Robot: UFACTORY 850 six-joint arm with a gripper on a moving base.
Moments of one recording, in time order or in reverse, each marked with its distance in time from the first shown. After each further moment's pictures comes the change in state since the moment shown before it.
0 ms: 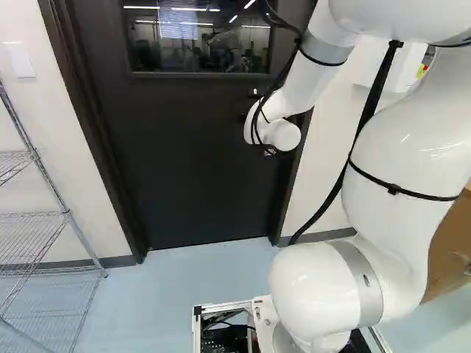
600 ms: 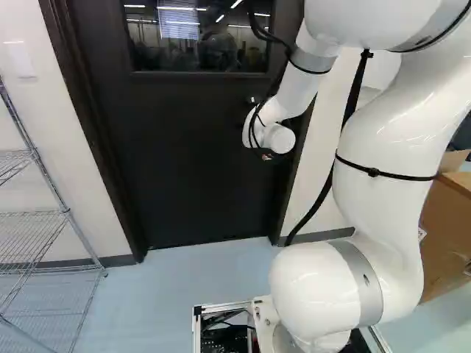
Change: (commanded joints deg) arm 0.1 -7.2 -3.7 0.0 0.0 0.0
